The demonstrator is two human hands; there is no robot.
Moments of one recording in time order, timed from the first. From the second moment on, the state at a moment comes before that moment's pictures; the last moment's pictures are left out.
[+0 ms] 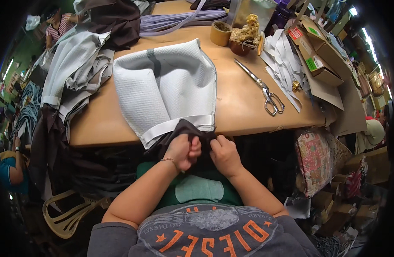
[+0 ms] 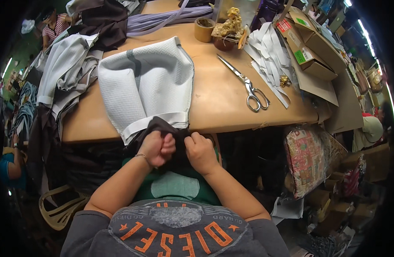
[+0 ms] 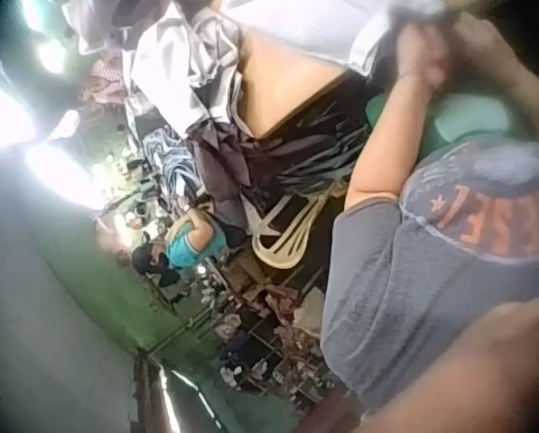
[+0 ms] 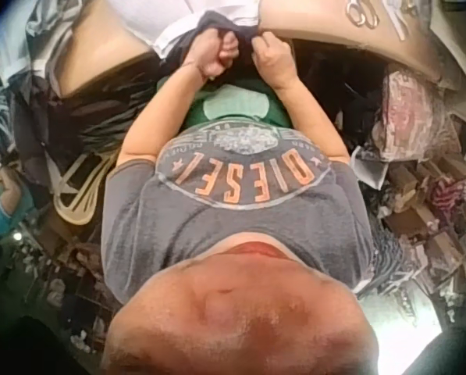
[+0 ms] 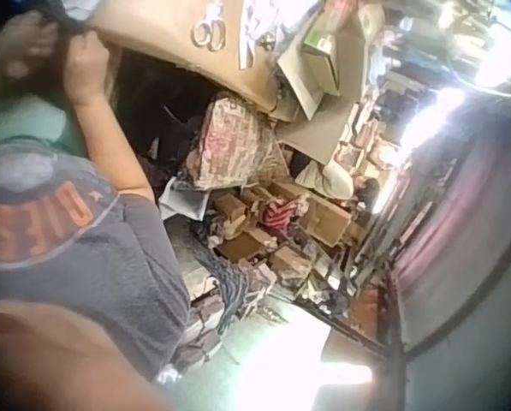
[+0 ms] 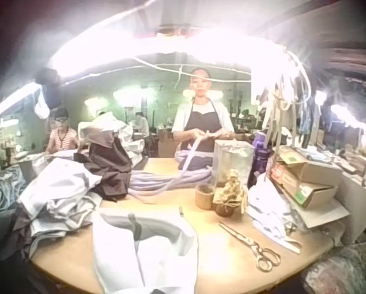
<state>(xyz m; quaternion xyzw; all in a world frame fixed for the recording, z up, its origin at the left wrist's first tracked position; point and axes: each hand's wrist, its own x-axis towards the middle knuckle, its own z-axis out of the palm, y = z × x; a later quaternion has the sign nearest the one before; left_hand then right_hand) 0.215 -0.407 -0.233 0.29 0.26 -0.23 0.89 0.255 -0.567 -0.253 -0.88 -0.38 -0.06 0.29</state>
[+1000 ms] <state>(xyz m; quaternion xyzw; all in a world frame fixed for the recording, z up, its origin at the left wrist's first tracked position) 0.165 -0.385 -0.225 0.81 0.19 0.26 0.48 0.225 -0.502 -0.253 -0.79 -0.51 -0.07 0.33</state>
